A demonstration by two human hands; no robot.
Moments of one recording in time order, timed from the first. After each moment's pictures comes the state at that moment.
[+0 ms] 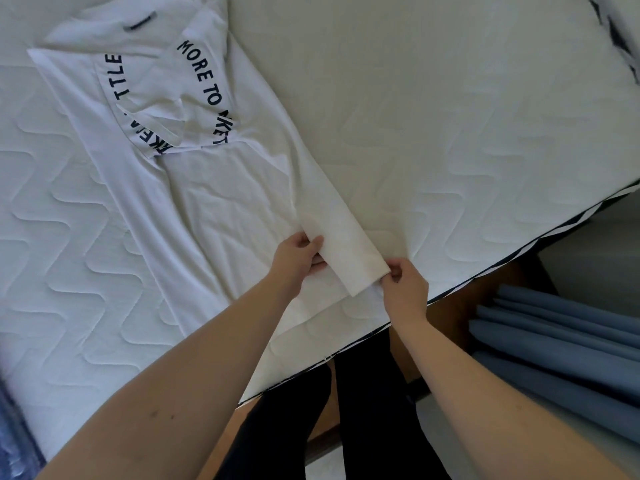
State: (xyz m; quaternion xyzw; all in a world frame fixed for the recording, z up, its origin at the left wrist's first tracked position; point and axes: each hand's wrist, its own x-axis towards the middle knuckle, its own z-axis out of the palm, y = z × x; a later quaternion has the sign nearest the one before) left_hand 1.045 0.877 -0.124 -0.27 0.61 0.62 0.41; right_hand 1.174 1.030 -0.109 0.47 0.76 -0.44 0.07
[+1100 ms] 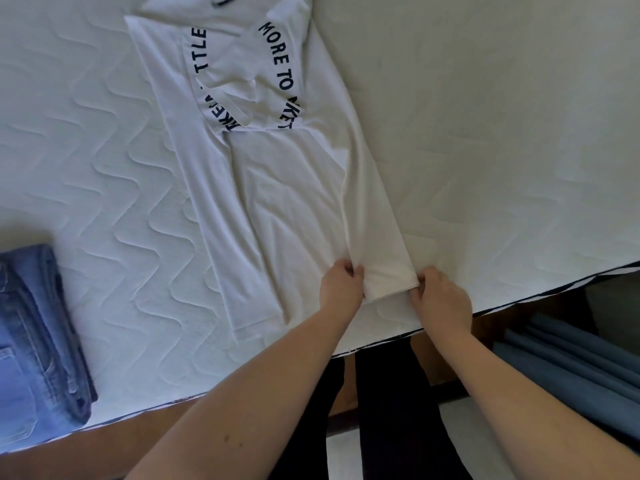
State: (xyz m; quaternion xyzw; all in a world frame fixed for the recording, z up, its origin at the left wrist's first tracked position) left_hand 1.106 0.875 -0.115 -0.23 0.79 0.43 0.36; right_hand 1.172 1.044 -0.103 0.20 0.95 -0.13 0.22
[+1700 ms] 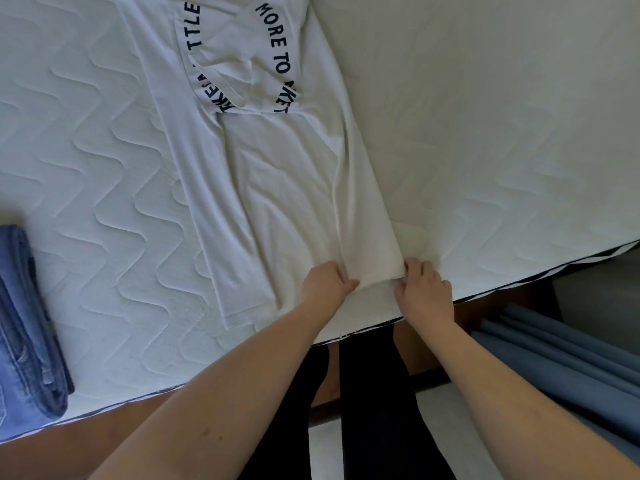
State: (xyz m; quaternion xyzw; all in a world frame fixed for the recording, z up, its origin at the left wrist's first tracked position) left_hand 1.115 0.846 -0.112 -0.09 0.84 0.30 0.45; right_hand 1.179 1.025 -0.090 0.18 0.94 -0.05 0.29
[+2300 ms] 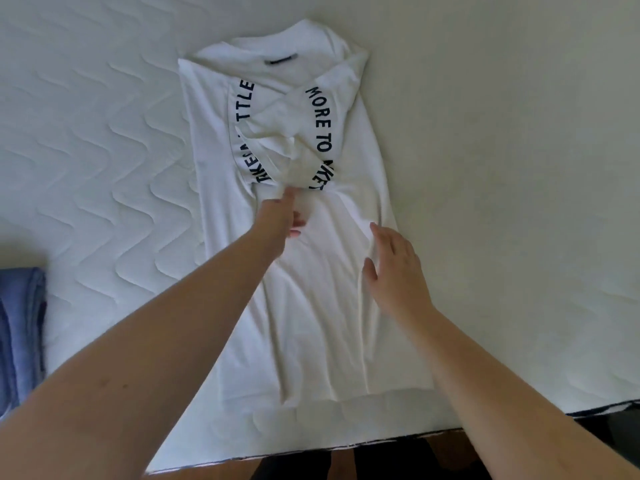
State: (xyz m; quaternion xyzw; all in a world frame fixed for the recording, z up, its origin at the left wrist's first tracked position) left_hand 0.864 0.782 -0.099 -0.37 0.69 0.58 0.23; right_hand 0.980 0.979 -0.097 0.04 0.97 -0.23 0.12
